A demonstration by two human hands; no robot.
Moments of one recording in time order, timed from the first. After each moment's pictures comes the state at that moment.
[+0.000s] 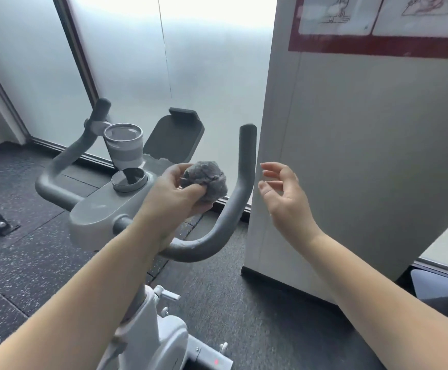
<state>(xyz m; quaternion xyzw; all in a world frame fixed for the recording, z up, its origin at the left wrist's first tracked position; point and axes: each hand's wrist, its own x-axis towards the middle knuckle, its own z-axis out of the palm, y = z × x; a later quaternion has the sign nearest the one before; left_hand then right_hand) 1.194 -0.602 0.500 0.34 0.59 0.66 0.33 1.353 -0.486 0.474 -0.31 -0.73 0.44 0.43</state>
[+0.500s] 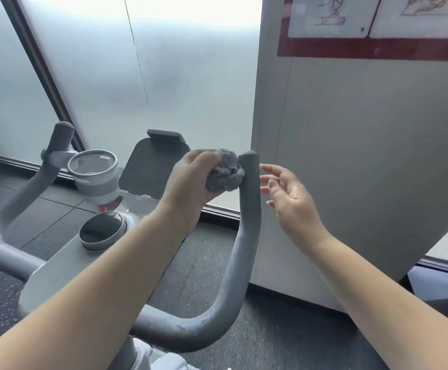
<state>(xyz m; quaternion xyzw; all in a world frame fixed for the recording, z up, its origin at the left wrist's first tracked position) 1.158 -0.491 0.540 0.32 0.52 0.68 0.41 1.308 -0.414 0.485 -0.34 -0.69 0.47 0.44</state>
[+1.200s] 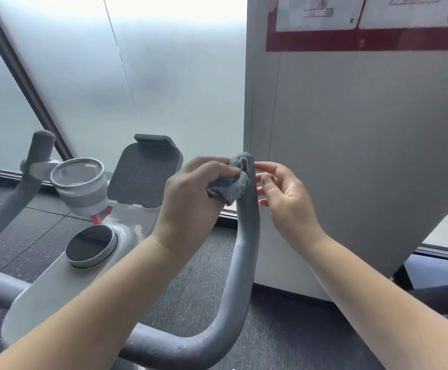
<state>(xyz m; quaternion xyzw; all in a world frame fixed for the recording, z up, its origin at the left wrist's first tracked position) 1.152 -0.485 0.514 0.64 0.55 0.53 -0.05 1.298 -0.414 0.495 -0.32 -0.65 0.49 0.48</state>
